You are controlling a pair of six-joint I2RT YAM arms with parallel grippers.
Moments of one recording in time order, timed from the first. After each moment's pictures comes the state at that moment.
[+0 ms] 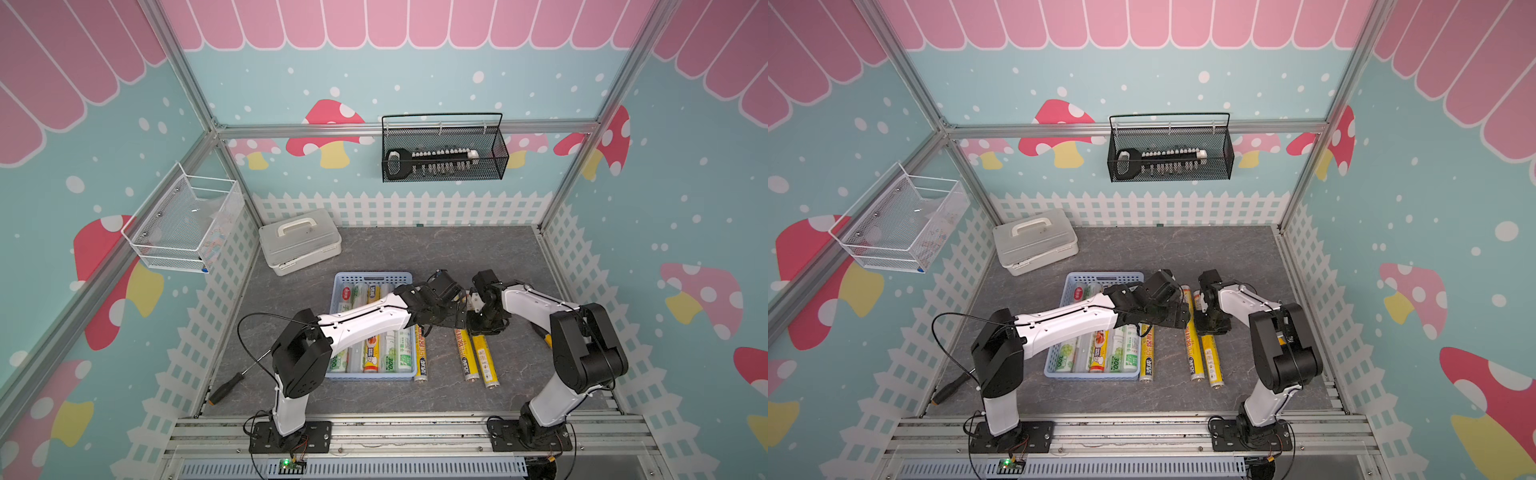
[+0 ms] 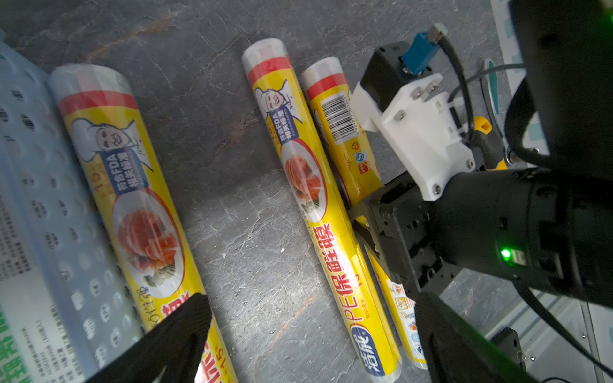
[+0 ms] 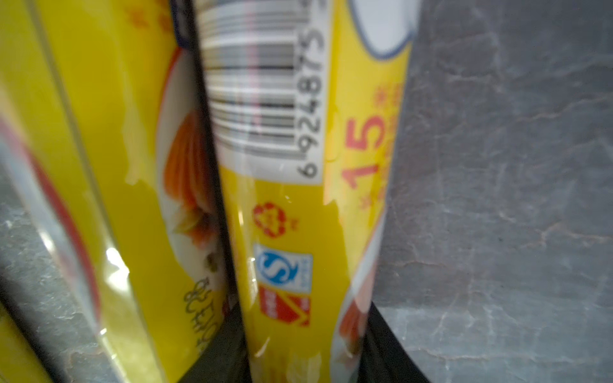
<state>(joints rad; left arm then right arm) -0.97 1.91 1.56 -0.59 -0.03 -0.70 0.26 1.69 0.98 -0.78 -0.08 0.16</state>
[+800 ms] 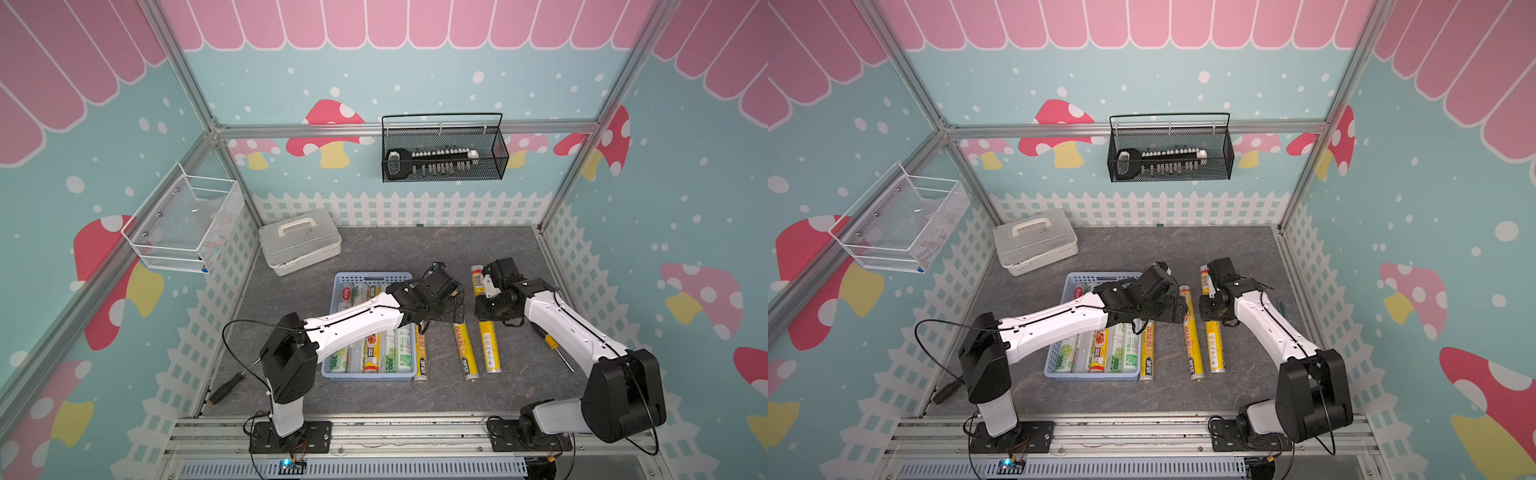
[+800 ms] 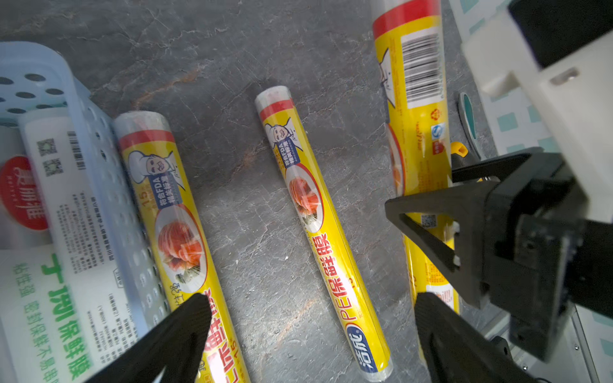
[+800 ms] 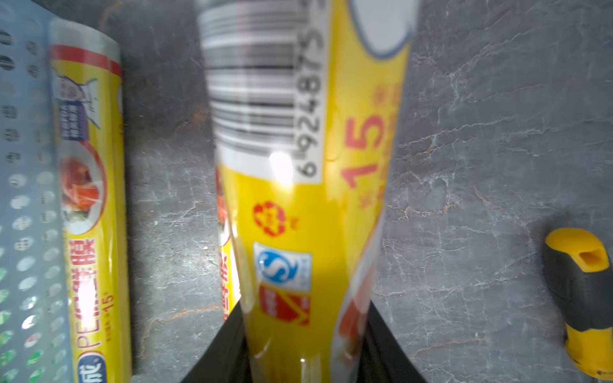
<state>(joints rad) -0.97 1.83 1.56 -0.60 -0.10 -0.68 0.26 1.38 1.03 -0.83 -0.04 0.20</state>
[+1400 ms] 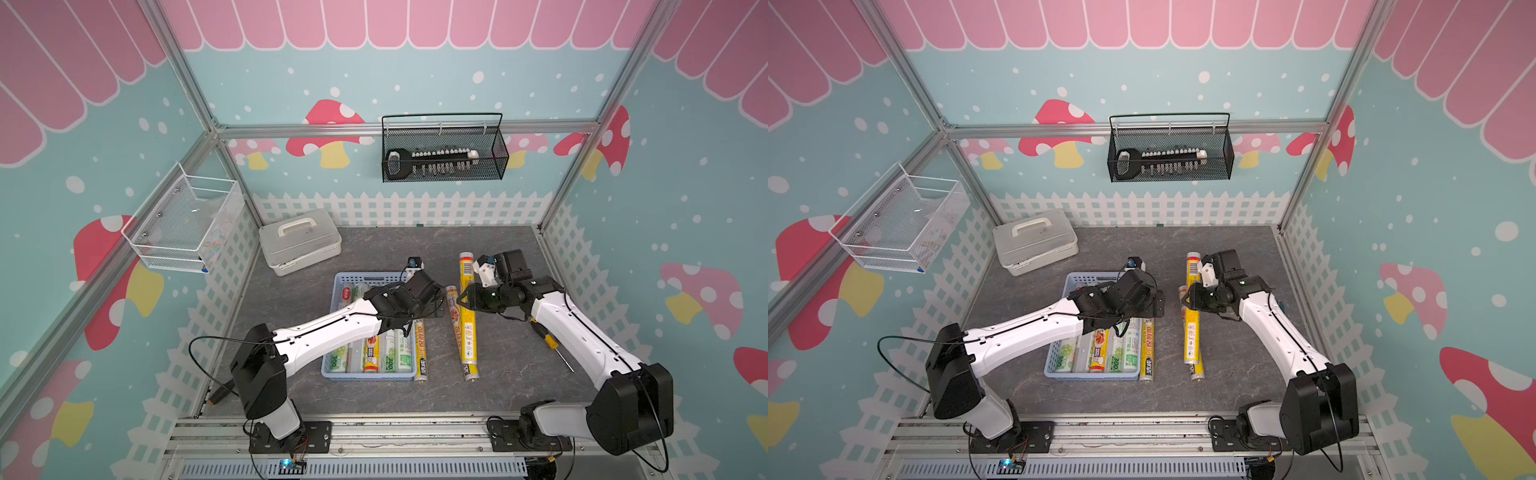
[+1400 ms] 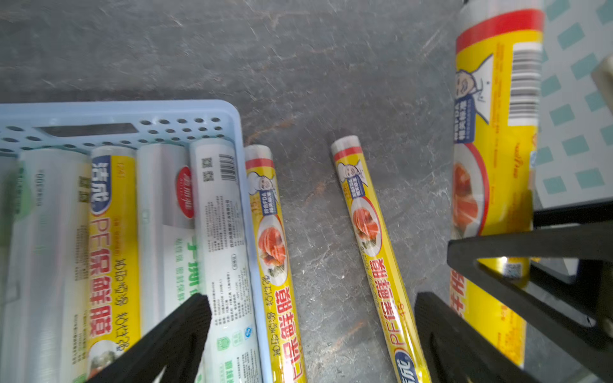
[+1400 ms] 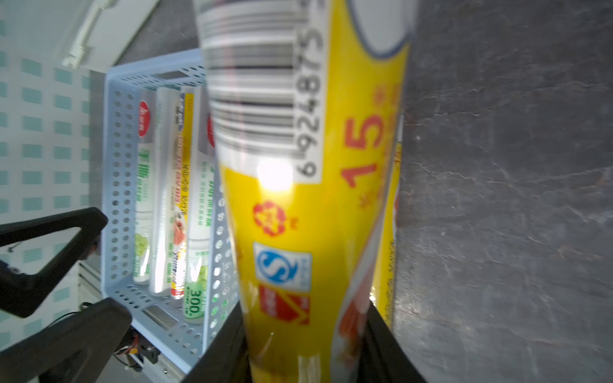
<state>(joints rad) -0.94 1.63 1.38 -0.59 -0.34 -0.73 0.26 1.34 1.08 -0.74 -0.41 0.36</state>
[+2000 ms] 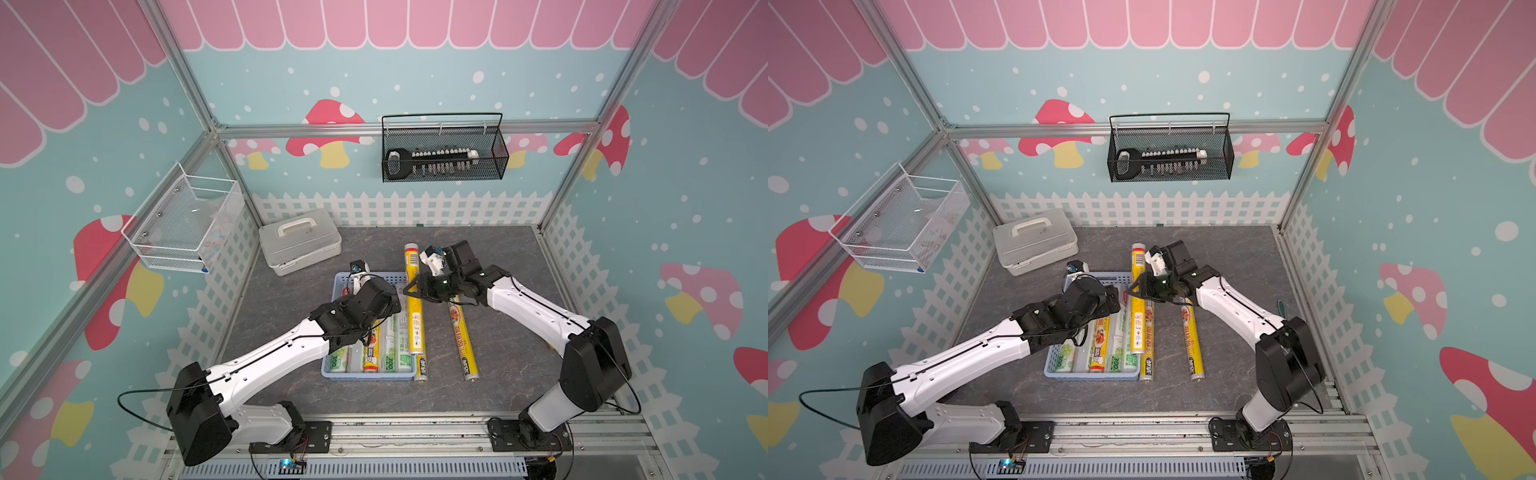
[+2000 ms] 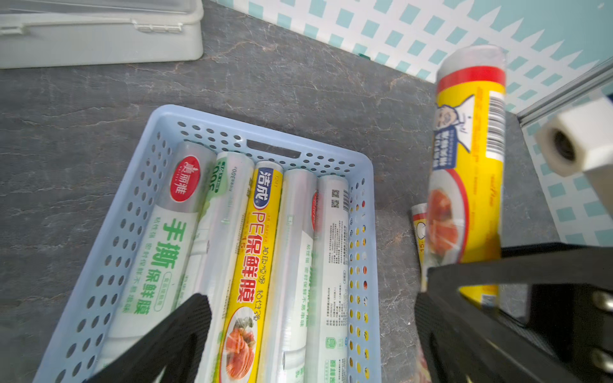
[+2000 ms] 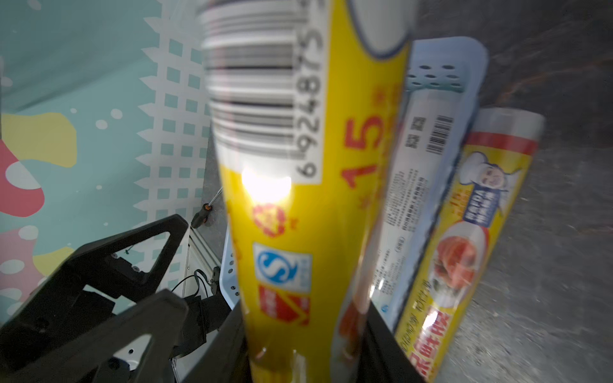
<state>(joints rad) -0.83 1.27 1.04 -0.54 -0.50 -0.83 0.58 1.64 1.28 -0.45 -0.54 0.63</state>
